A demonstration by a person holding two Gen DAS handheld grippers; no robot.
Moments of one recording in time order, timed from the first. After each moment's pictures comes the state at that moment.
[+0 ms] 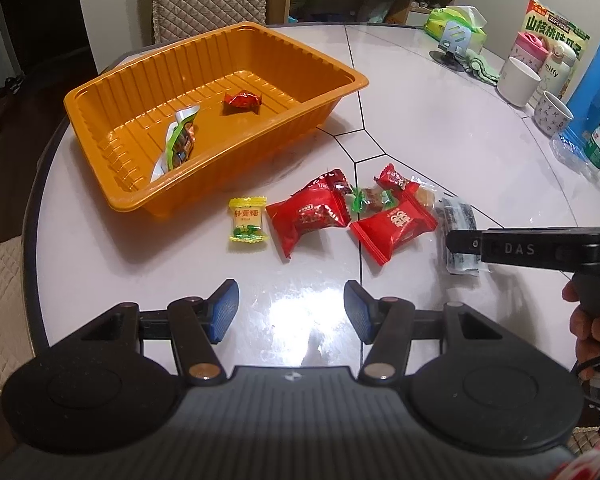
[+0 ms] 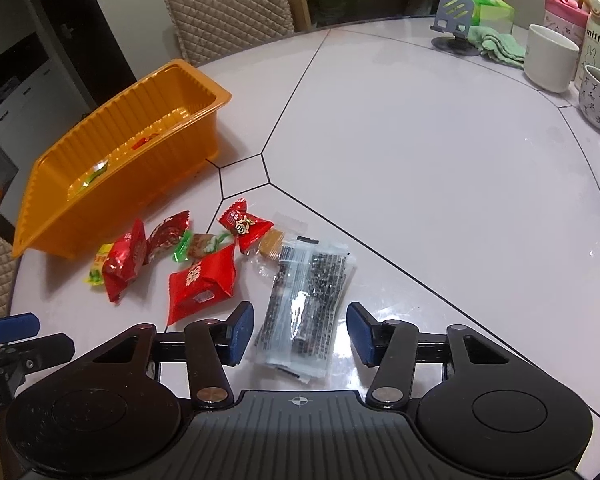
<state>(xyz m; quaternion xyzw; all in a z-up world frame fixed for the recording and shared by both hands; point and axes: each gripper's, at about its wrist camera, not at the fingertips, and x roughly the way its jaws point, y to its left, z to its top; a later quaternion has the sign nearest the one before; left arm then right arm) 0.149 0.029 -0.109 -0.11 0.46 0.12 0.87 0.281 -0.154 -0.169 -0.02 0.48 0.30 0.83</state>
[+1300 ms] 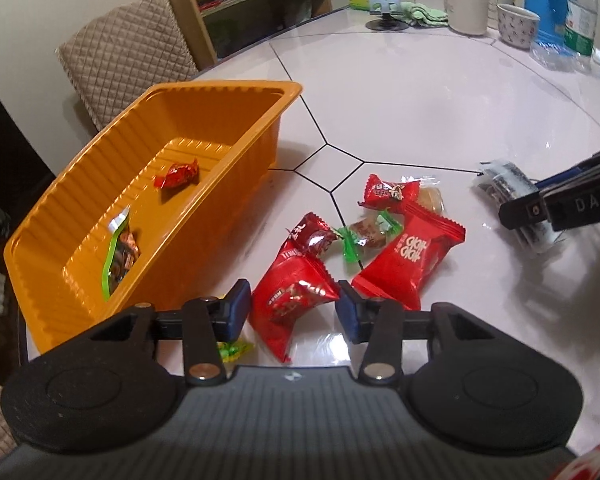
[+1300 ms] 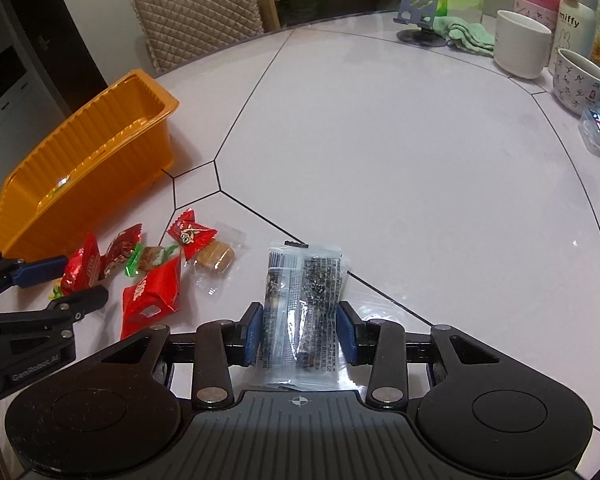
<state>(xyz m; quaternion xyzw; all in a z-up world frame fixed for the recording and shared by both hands) 0.218 0.003 -0.151 0.10 0.44 0.06 0.89 0.298 -0.177 -0.178 0.00 0.48 0.27 0.84</state>
